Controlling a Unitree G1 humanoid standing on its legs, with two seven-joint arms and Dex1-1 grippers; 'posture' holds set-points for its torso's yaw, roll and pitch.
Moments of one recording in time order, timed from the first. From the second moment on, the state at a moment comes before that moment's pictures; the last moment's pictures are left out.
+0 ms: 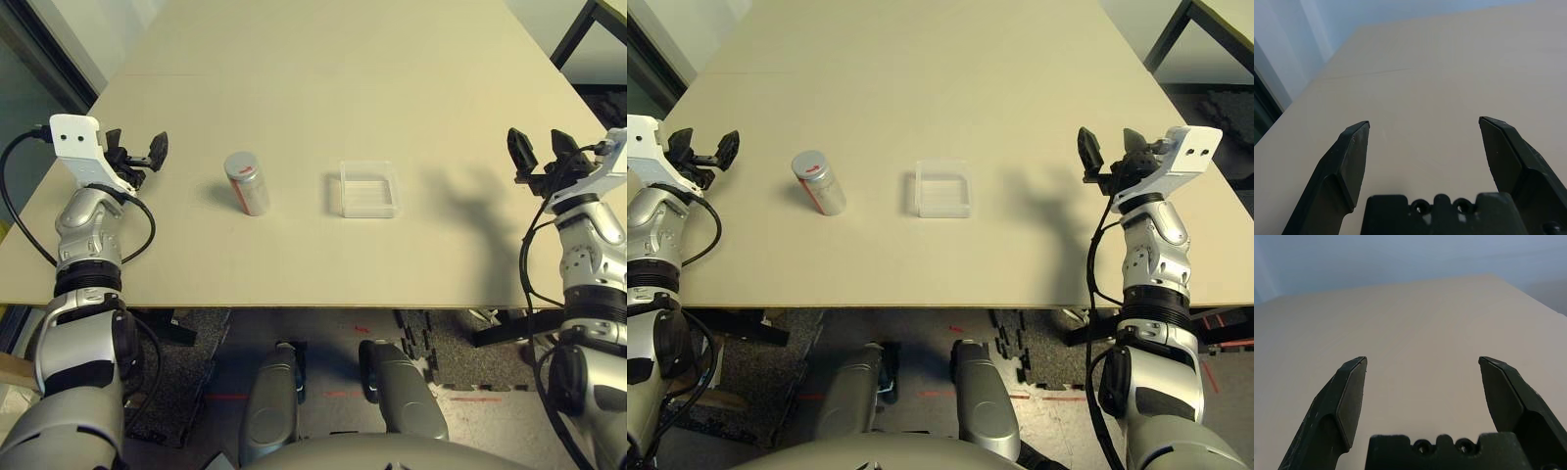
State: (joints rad) left arm -0.72 0.63 0.33 0.92 -0.27 -0.19 -0.50; right arm -0.53 -0.48 -0.42 0.55 0.44 -0.07 0.52
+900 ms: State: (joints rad) left arm -0.56 0.64 0.34 0.53 -0.38 0.10 -0.70; right arm -0.49 -0.52 -0.32 0.38 0.57 0.14 0.95
